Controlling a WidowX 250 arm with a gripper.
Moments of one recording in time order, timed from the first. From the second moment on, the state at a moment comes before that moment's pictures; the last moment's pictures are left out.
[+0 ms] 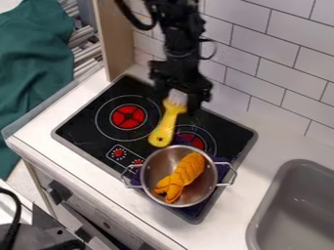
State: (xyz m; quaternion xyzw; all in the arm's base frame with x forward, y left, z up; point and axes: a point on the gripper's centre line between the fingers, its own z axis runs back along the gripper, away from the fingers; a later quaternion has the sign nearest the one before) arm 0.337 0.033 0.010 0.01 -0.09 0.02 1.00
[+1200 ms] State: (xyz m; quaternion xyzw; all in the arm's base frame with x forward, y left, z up) arm 0.396 -0.013 -0.030 -0.04 -0.07 0.06 0.99
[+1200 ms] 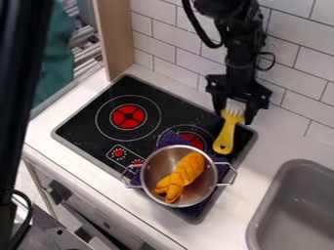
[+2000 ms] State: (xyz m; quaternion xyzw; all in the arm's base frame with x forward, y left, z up) arm 0.387 0.009 -0.001 -0.05 -0.12 0.03 0.99
